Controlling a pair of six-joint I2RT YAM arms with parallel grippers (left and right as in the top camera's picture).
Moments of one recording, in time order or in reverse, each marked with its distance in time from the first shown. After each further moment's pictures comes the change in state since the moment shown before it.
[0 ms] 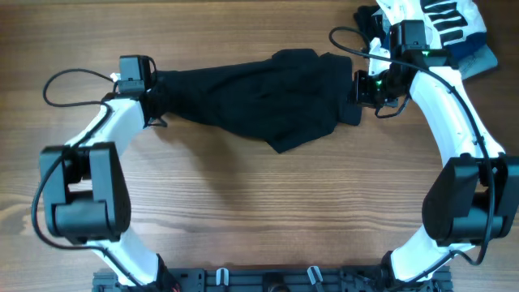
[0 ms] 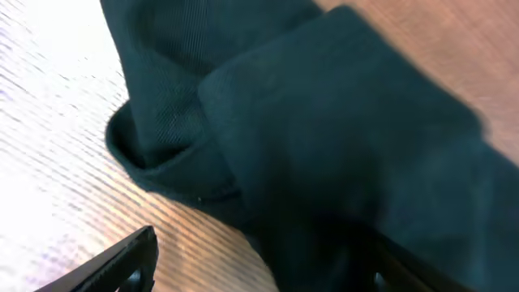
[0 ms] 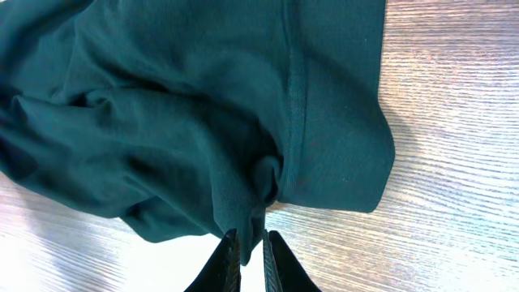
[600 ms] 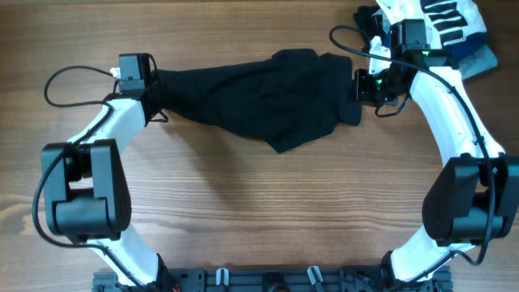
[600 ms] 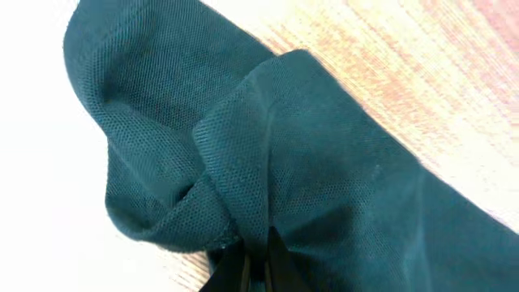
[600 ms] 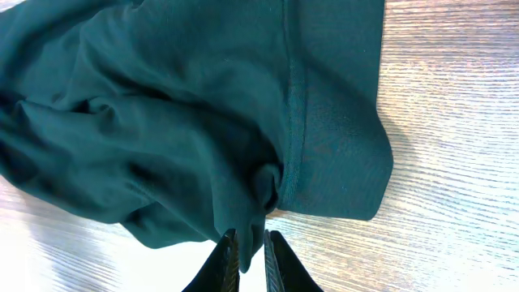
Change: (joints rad) left arm 0.000 0.007 -0.002 0.111 0.023 -0.015; right arm 0.000 0.000 0.000 0.017 0.000 0.000
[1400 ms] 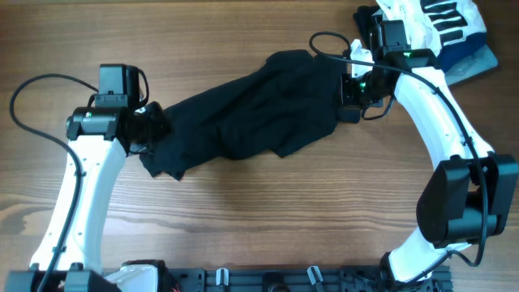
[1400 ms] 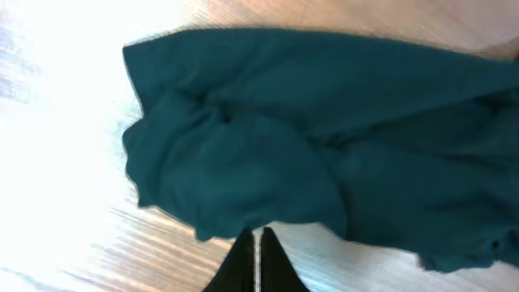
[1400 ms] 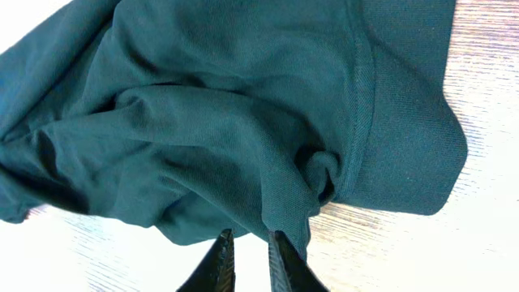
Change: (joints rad) left arm -0.054 -0.491 0.030 -0.762 0.052 0.129; right arm 0.085 0.000 0.000 -0.016 -0.008 -0.018
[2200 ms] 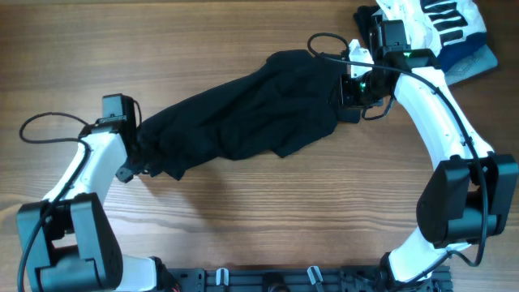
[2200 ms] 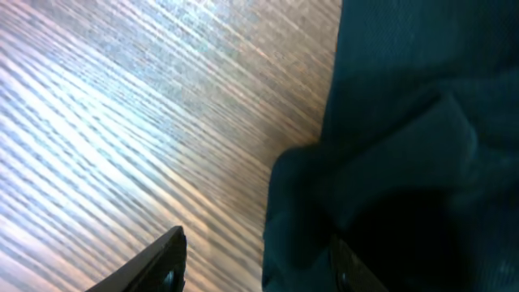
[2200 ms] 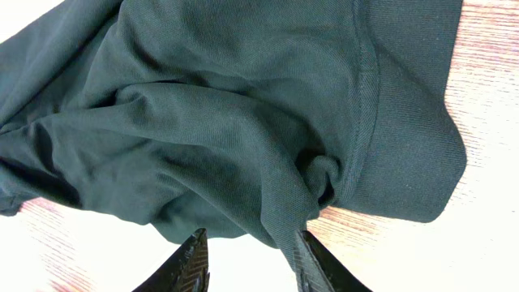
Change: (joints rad) left arm 0.155 0.202 -0.270 0.251 -0.164 -0.003; right arm 0.000 0.000 0.000 0.008 -0.003 -0.034
